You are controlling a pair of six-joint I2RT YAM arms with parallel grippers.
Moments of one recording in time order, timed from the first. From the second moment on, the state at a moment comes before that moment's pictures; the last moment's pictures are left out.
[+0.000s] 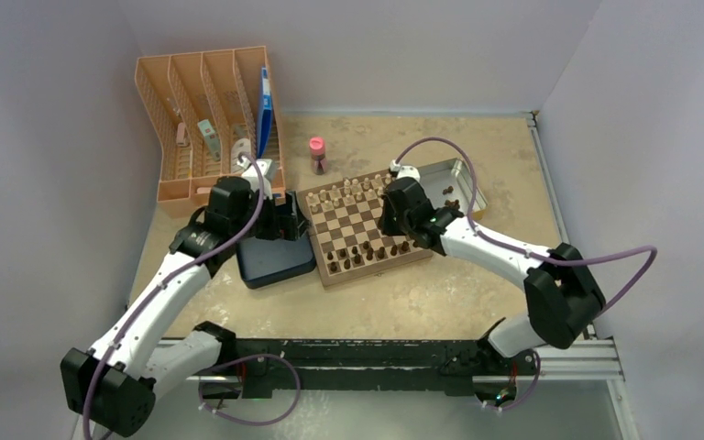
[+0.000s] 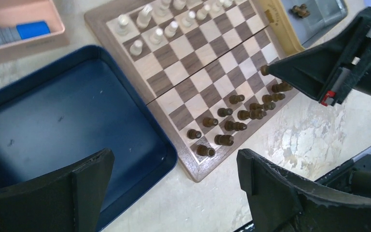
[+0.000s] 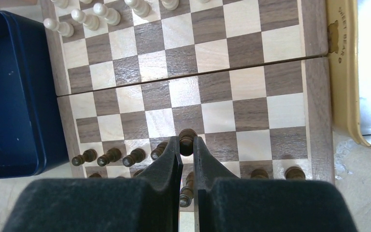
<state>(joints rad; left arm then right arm) -0.41 0.96 0.86 -0.47 0.16 -0.36 0.69 1.47 0.95 -0.24 0.19 0.56</state>
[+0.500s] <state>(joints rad) -0.27 1.02 0.84 -0.51 0.26 -0.38 0.71 1.57 0.96 -0.26 0.18 0.52</state>
